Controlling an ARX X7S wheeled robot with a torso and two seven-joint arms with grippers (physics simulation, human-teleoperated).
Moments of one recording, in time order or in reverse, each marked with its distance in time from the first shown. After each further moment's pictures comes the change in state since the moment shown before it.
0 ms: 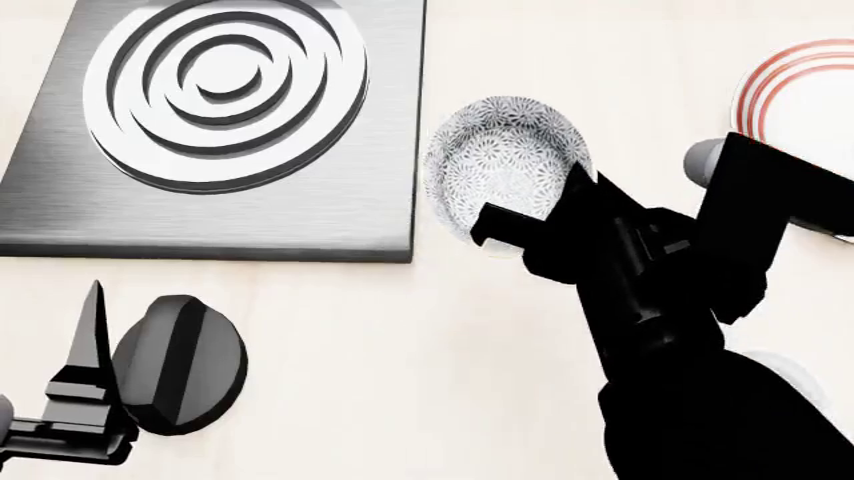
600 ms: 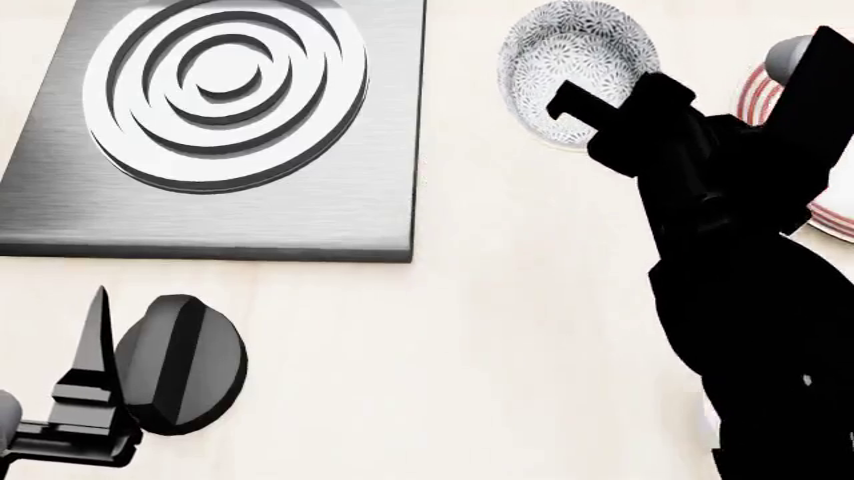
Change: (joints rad) left arm 0.002 -0.005 0.008 -0.024 -0.005 0.011 -0.003; right arm 0.218 0.038 0.012 0.352 -0.069 -0.171 -0.051
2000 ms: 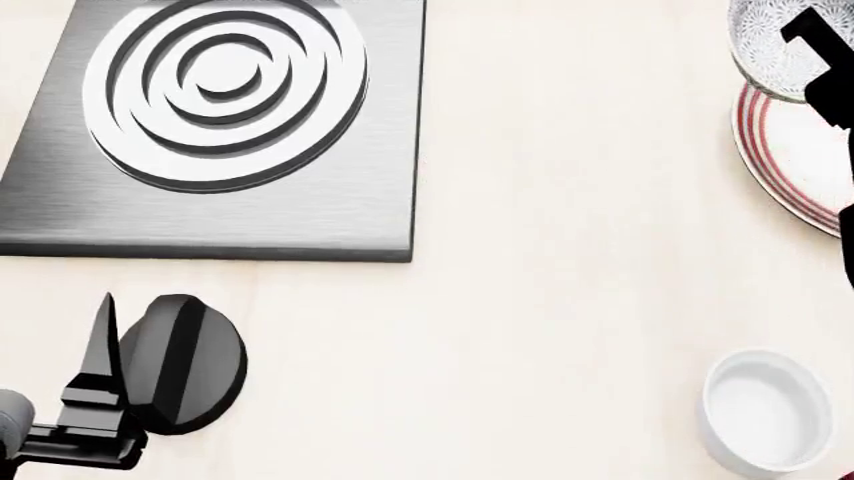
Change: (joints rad) left arm 0.000 -0.013 0.022 -0.031 -0.001 0.019 -0.015; right arm 0.138 0.158 0.127 0.237 -0.040 -0.128 0.063
